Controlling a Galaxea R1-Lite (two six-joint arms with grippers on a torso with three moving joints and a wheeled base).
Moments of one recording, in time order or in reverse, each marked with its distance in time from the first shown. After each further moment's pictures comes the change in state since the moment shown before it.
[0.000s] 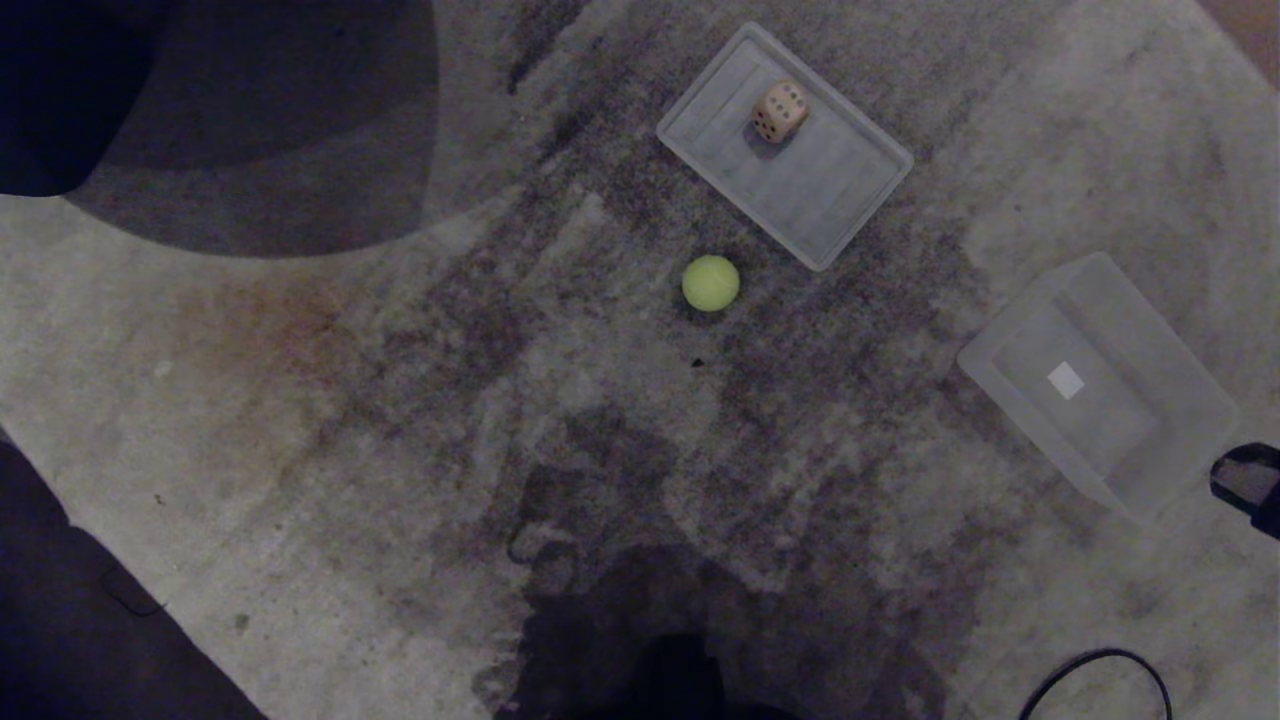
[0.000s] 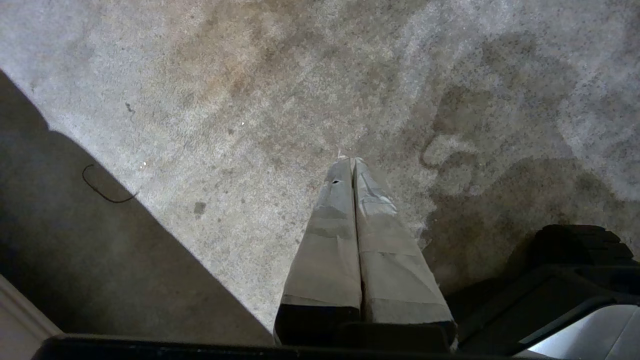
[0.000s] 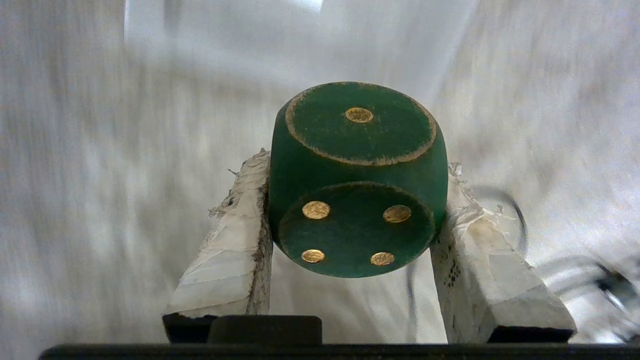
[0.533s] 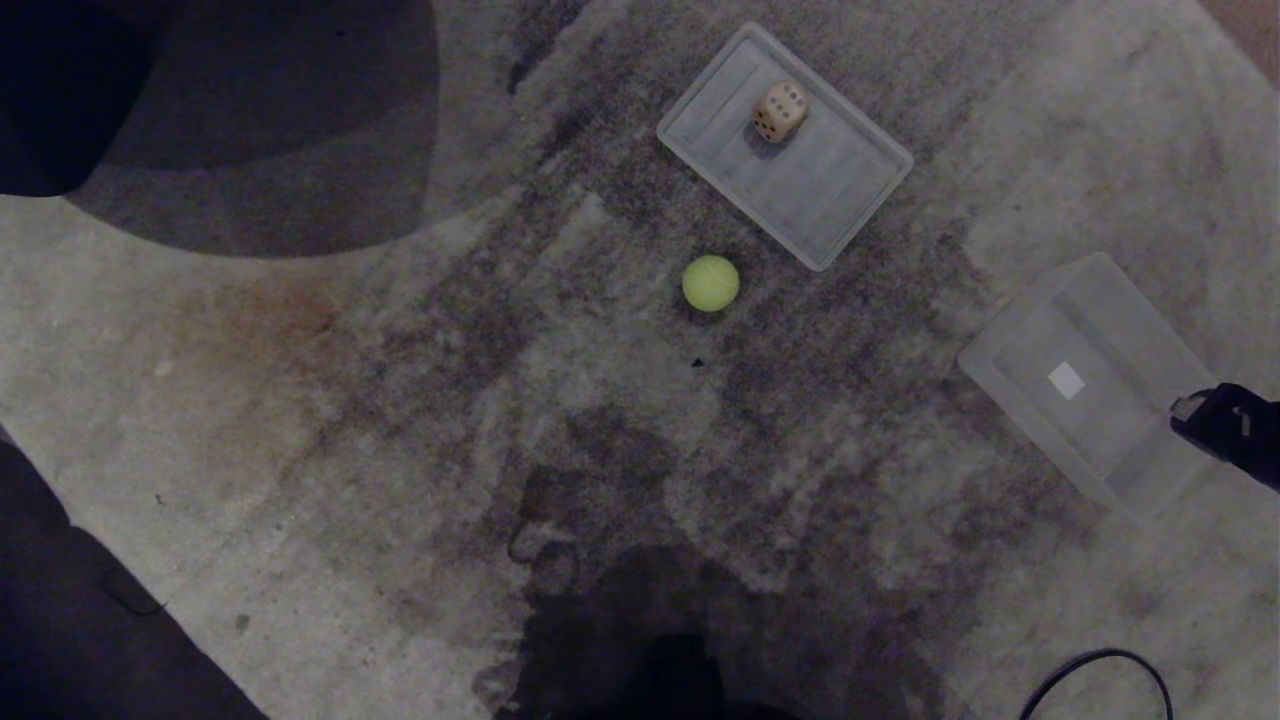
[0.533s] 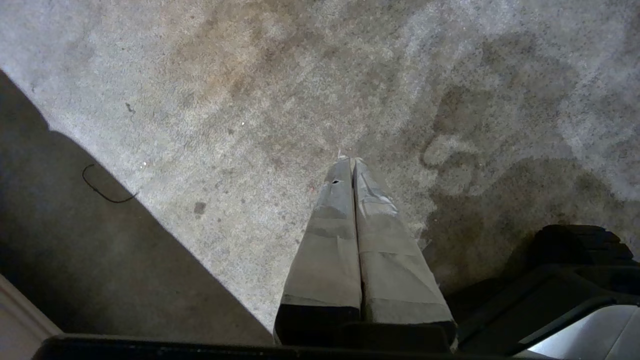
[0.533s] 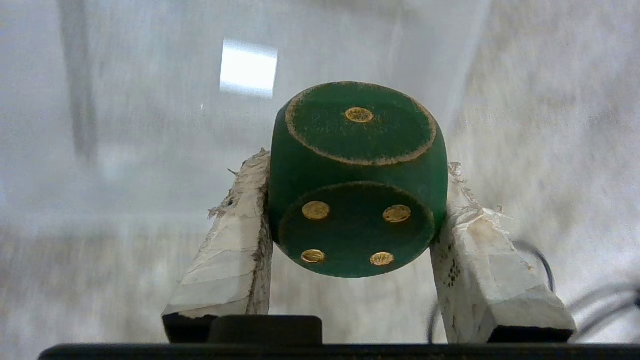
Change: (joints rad) left arm 0.000 0.000 0.000 0.000 0.000 0.000; right arm -0.085 0.442 -0.207 -0.221 -0.044 0.087
